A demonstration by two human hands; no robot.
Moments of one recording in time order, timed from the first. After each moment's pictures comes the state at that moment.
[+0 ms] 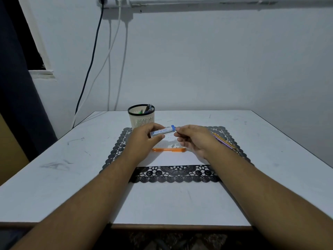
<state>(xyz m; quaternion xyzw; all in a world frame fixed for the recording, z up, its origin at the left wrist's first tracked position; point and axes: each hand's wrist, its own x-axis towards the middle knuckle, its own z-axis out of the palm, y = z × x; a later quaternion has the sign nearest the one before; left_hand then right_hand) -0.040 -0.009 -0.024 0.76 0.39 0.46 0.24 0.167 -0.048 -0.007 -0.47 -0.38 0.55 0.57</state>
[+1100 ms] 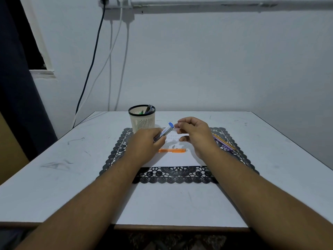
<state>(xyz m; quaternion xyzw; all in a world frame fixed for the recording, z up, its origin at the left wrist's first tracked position) -0.035 -0.016 -0.020 0.82 0.43 0.37 0.05 0.156 -0.056 0.001 -0.46 -0.46 0.41 0.64</state>
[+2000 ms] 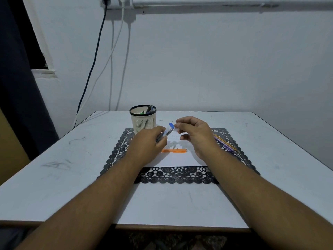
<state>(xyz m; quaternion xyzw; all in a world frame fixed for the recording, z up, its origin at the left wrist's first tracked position) -0.032 -0.019 -0.021 0.83 0.42 0.37 0.03 0.156 -0.057 0.002 -0.45 -0.49 0.40 0.63</state>
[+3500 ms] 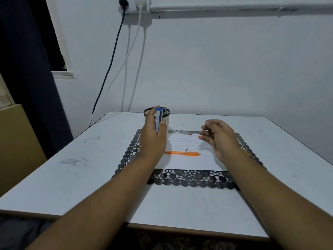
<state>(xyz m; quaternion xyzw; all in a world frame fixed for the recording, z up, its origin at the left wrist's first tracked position) -0.030 -0.026 -0.009 0.61 0.38 0.64 0.27 0.174 -0.048 0.003 -0.43 -0.36 0.44 0.70</state>
